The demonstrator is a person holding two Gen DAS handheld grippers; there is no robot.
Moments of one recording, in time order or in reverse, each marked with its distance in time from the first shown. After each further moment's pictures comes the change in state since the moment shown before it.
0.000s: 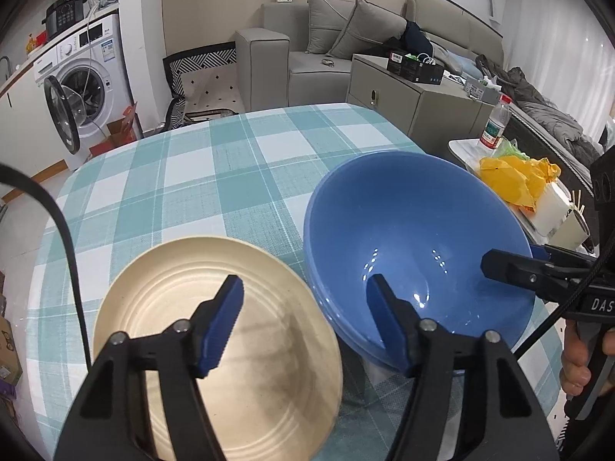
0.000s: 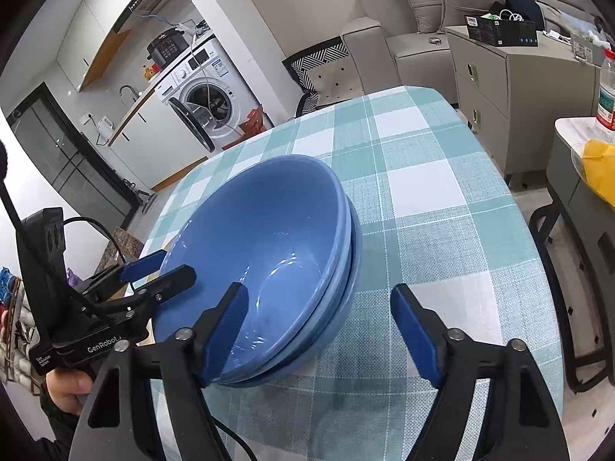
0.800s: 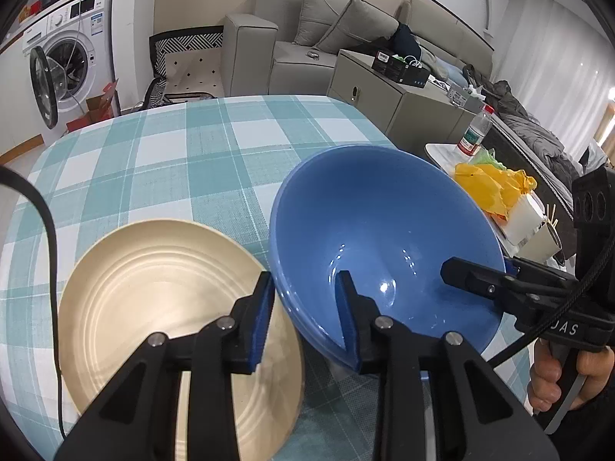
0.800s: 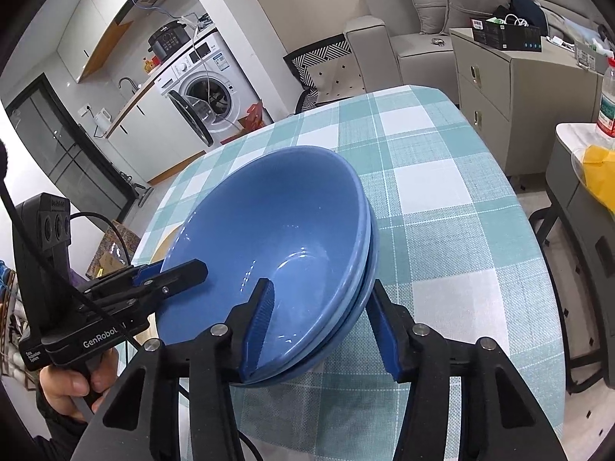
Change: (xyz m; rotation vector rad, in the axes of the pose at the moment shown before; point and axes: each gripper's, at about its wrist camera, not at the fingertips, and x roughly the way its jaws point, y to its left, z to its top) left arm 0.003 -0.003 -0.001 -0.072 0.036 -0.124; right arm 0.003 0.012 -0.003 -0.025 0.012 -0.026
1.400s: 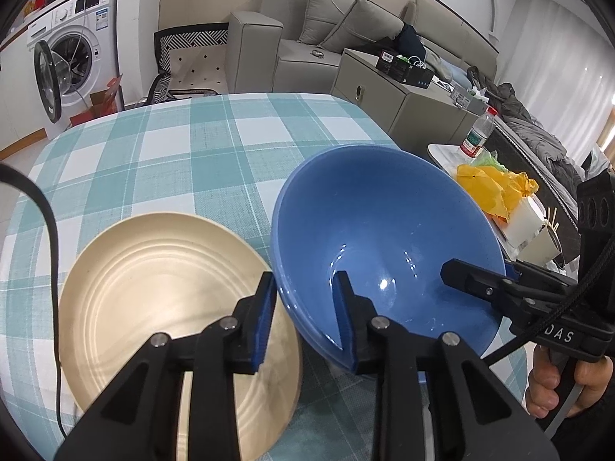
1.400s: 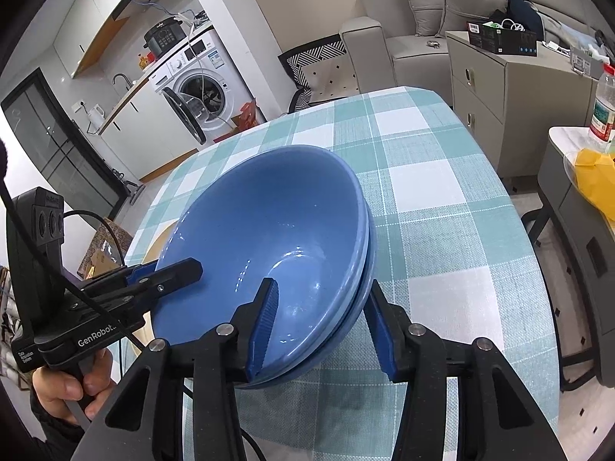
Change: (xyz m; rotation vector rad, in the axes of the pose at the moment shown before) left arm -0.002 0.001 -0.001 -0.015 0.008 0.004; right arm -0.003 0.003 -0.002 -0.007 0.002 -0.033
